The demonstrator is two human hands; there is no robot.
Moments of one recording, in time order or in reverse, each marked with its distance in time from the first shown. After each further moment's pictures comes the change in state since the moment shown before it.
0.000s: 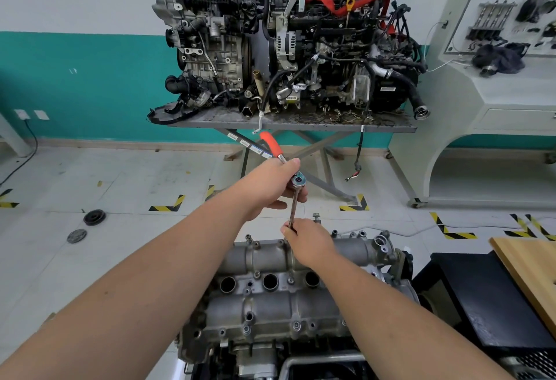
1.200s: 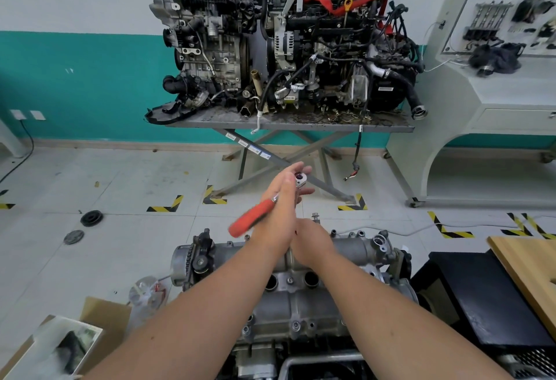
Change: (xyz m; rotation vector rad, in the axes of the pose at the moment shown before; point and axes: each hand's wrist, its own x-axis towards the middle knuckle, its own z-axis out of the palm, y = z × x) left_hand -0.011 -0.049 0.055 -0.342 0.302 0.433; right_hand -0.002 -0.002 -0.002 -0.013 -0.007 0.019
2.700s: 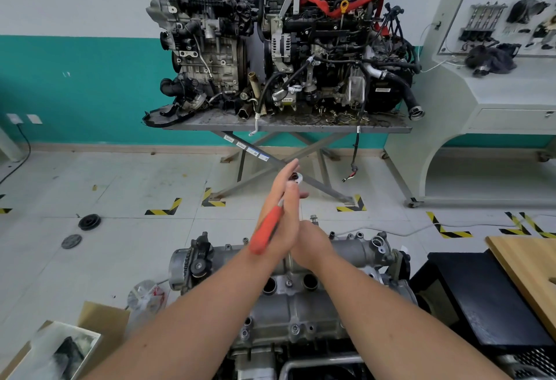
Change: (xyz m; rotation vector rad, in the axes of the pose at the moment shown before) left_hand 0.000 0.008 0.004 0.107 -0.002 -0.067; right_hand 0.002 0.003 0.001 0.033 0.033 0.027
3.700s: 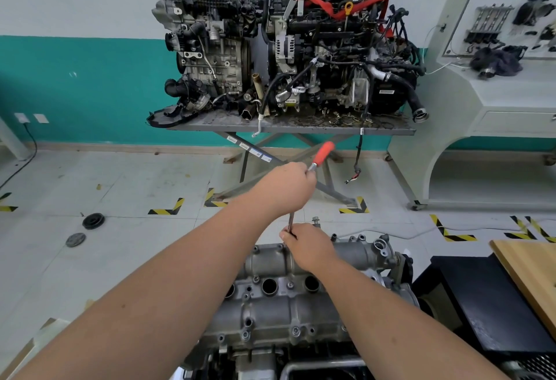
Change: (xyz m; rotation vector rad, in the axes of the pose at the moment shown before) left_hand 0.051 0.056 -0.008 0.940 -0.349 -0.103; right_hand -0.001 0.002 0.000 0.015 -0.063 -0.023
